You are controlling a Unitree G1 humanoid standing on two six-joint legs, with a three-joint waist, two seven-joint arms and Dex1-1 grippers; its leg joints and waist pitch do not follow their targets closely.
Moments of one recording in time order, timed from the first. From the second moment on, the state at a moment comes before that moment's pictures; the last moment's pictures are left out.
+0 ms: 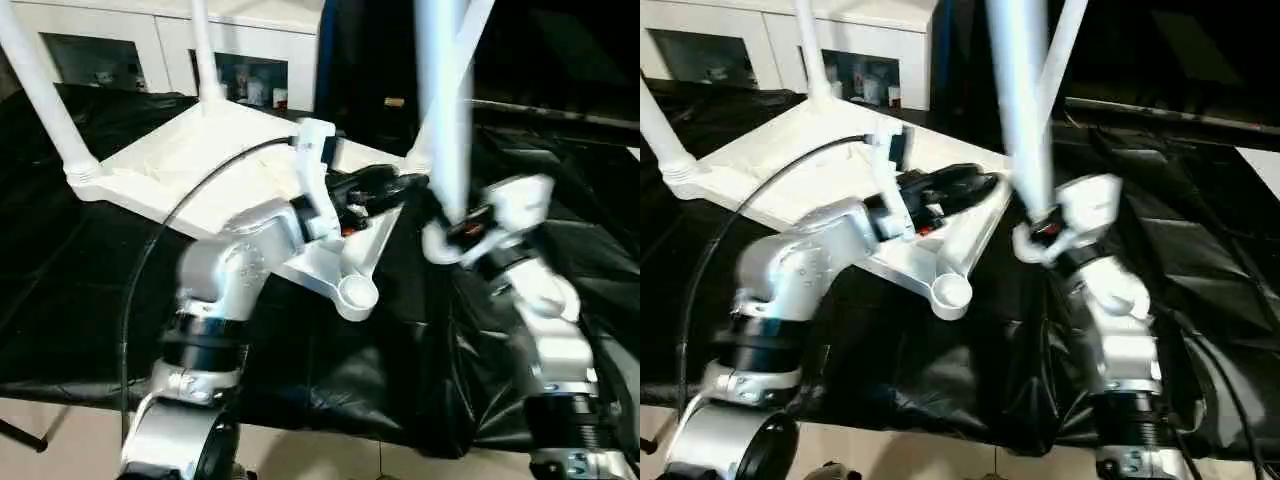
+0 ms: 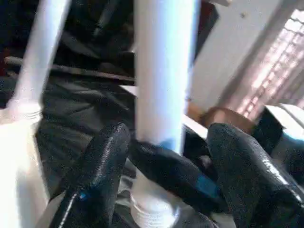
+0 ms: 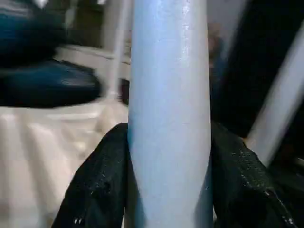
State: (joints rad) left arm -0.71 0.00 0.04 0.17 -0.48 0.71 -0.60; right arm -0.36 -0.18 -0.04 0.20 0.16 -0.12 0.49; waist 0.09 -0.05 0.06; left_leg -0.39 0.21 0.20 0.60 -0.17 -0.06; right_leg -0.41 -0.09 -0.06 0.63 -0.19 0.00
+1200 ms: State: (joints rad) left arm -0.76 -0.04 0.19 0.27 -0.53 0.65 -0.42; right arm -0.46 -0.07 0.09 0.32 0.11 -0.12 0.50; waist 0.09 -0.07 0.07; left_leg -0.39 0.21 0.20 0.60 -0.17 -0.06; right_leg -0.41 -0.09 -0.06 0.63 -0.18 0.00
